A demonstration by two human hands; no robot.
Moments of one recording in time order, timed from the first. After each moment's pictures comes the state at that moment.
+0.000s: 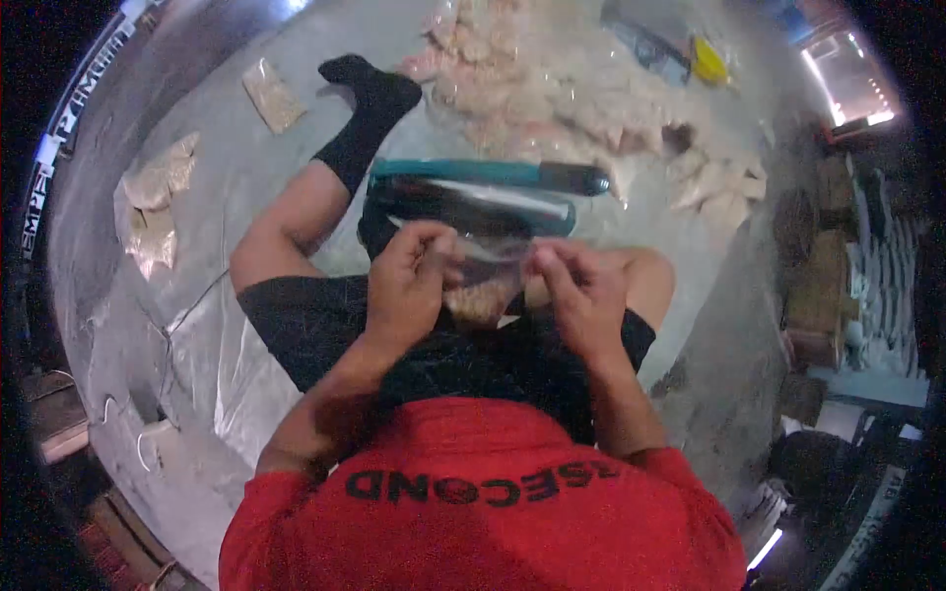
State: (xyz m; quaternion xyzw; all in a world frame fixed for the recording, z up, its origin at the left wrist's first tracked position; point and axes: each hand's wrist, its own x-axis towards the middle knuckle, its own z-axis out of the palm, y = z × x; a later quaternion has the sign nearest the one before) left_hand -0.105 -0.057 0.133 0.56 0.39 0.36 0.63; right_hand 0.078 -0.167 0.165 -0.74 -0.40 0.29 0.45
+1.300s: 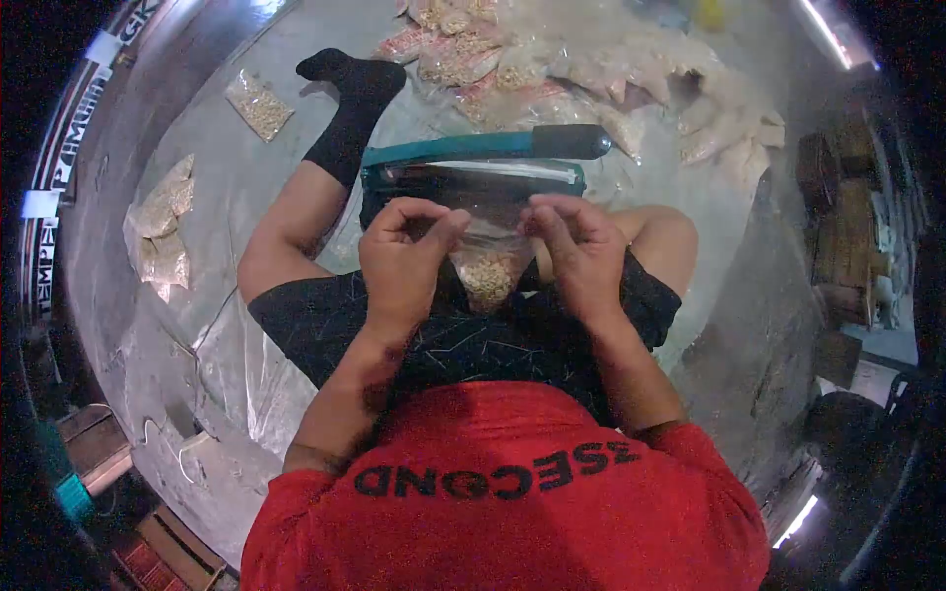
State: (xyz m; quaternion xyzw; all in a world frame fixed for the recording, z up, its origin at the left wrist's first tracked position) left_hand -0.089 -0.045 0.133 0.55 0.40 0.37 0.63; right_hand 0.082 -0.148 0.125 -0.60 -0.29 0.35 0.66
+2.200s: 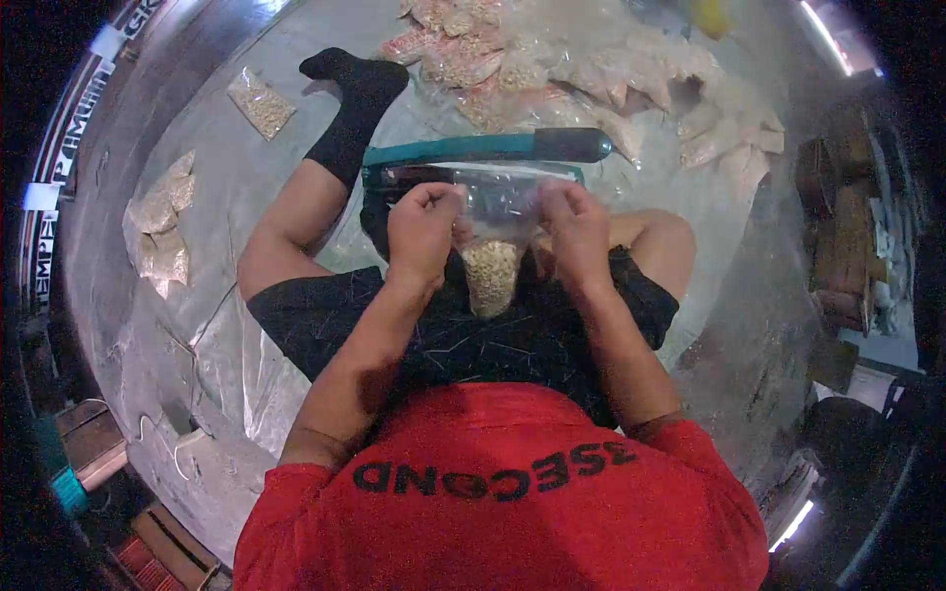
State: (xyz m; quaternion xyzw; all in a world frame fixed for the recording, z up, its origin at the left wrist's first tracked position) left_hand -0.059 -0.023 0.095 0.43 0.49 0.28 0.70; right_hand 0.103 -0.125 0.086 -0.68 -0.27 0.32 0.60
